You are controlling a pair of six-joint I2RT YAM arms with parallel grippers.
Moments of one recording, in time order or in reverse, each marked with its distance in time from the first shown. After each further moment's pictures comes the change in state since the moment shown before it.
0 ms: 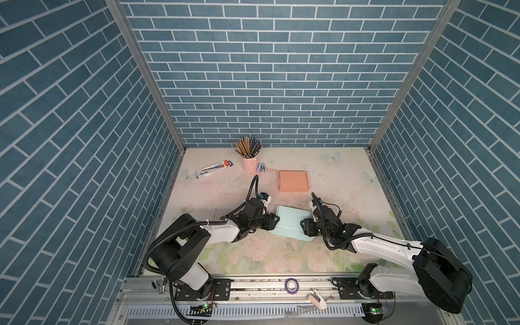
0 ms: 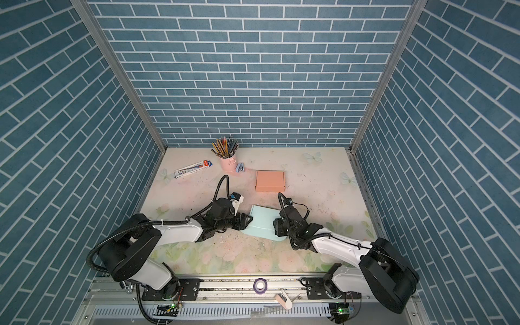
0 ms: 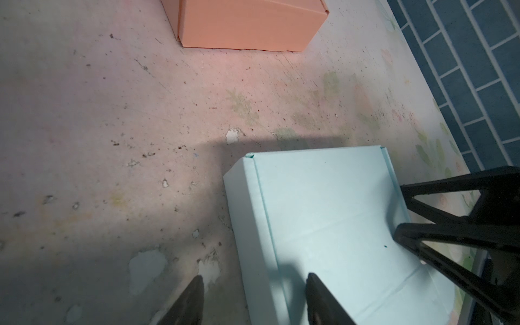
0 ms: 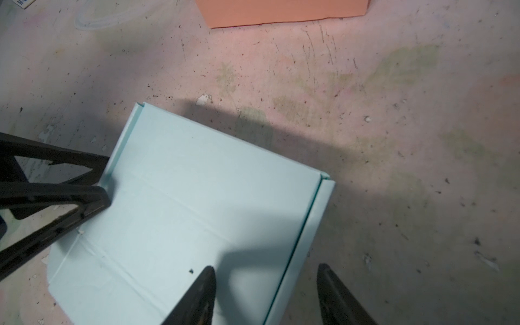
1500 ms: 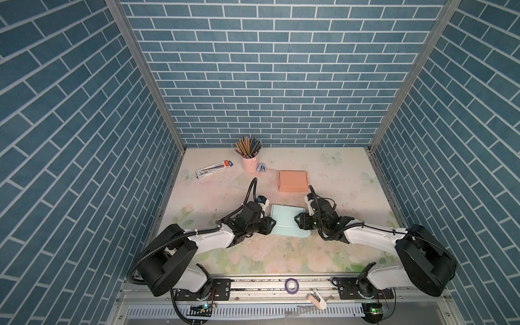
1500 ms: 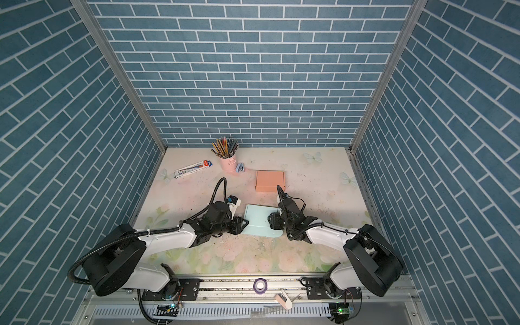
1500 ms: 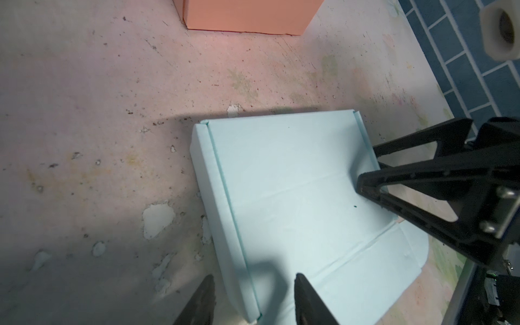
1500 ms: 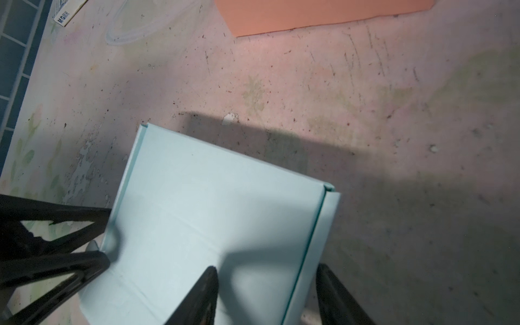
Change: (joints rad) left arm -0.032 -0.139 -0.051 -0.113 -0.033 -0.007; right arm -0.064 0.163 0.089 0.097 -0.164 -0.009
